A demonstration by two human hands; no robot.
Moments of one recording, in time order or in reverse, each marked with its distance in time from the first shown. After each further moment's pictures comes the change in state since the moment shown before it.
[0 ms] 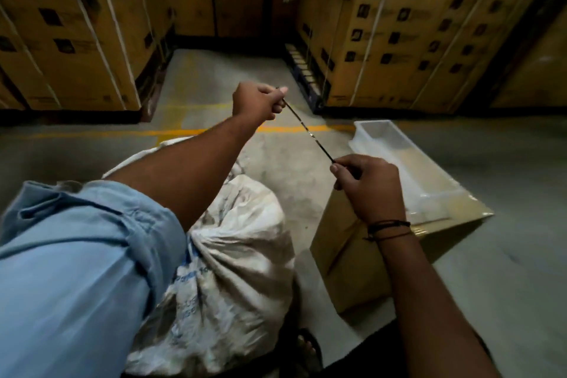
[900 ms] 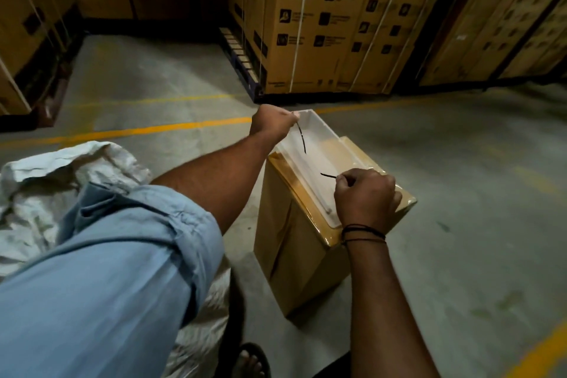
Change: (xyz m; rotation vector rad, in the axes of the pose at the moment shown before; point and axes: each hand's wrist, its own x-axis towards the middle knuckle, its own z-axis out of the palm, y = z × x) left_hand 0.005 -0.023 0.252 0.193 -0.168 -0.114; right_hand 0.019 0.141 -0.045 -0.493 0.333 0.533
